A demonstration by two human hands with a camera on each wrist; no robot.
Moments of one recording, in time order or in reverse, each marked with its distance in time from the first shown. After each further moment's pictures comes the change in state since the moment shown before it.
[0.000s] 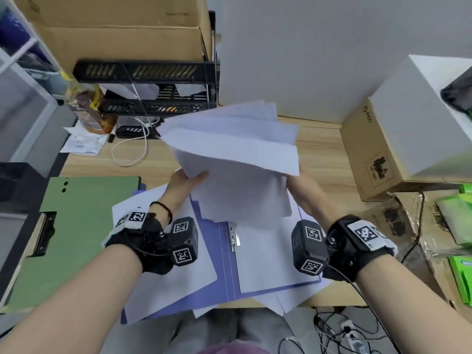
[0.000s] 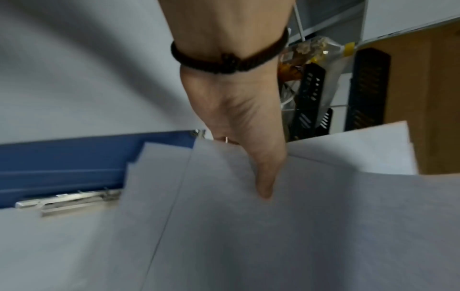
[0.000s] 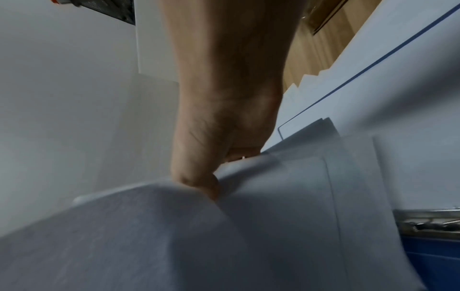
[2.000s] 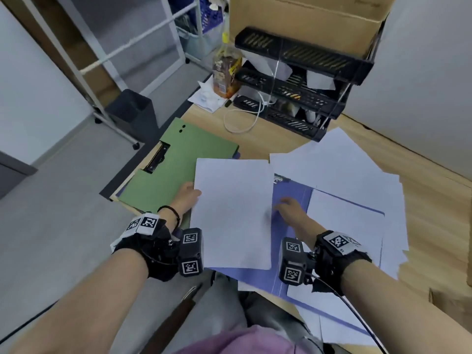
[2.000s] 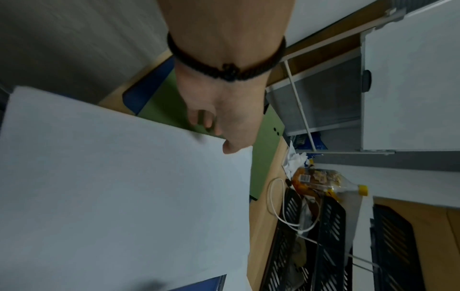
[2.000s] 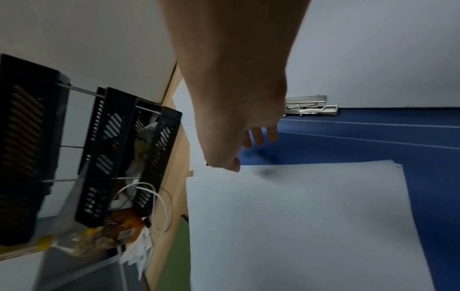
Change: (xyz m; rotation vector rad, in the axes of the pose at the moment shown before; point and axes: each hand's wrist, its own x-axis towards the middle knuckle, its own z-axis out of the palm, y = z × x) left_hand -0.099 -0.107 -0.150 0.037 0.531 -0.463; right_hand 0.012 0.096 0.176 -0.463 -0.365 0.406
